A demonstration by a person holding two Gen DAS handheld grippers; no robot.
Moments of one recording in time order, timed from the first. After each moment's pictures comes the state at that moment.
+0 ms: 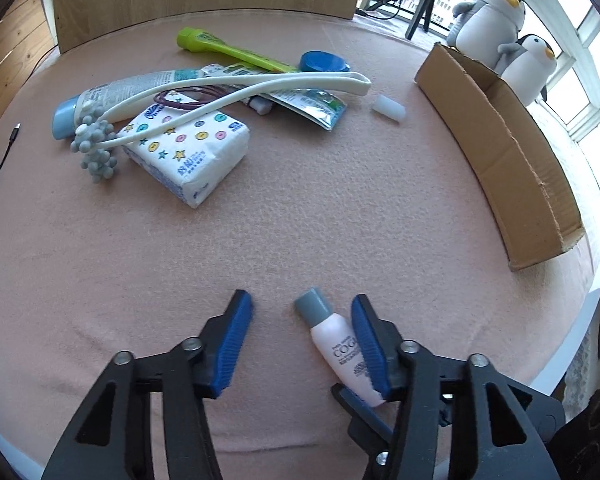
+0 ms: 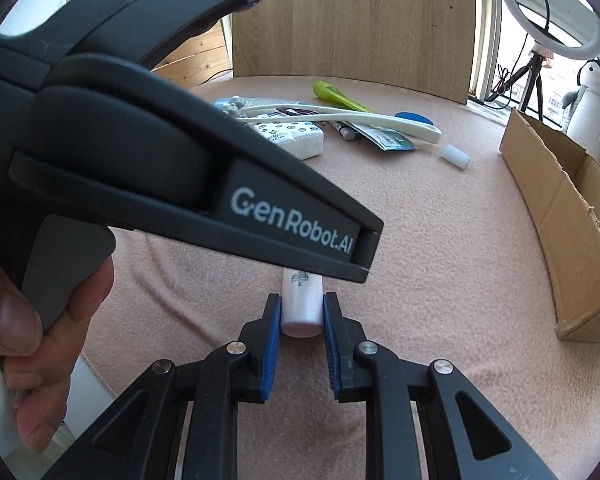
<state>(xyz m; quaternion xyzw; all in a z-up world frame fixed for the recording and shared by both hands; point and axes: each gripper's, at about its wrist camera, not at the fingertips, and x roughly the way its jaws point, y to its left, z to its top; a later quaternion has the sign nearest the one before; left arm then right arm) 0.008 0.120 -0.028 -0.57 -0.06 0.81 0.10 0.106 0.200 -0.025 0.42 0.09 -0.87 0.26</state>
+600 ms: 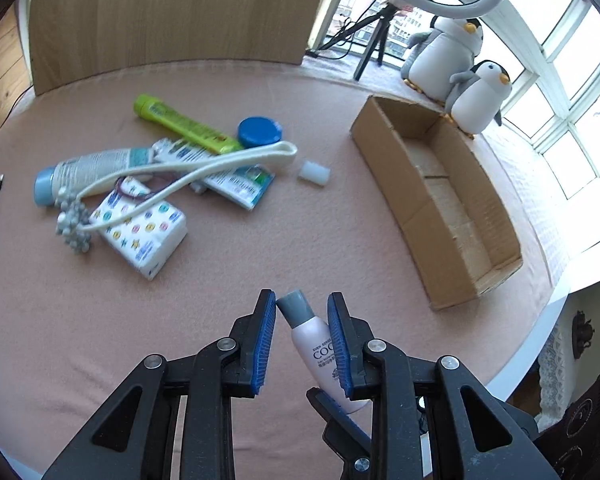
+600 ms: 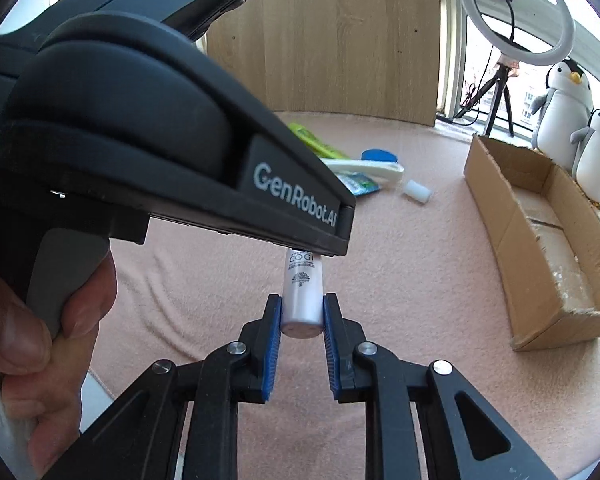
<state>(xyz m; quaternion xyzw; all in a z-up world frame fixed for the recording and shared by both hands) 0.003 0.147 0.047 -0.53 -0.08 0.83 0.15 0.098 0.219 0.025 0.39 0.06 -0.89 0.22</state>
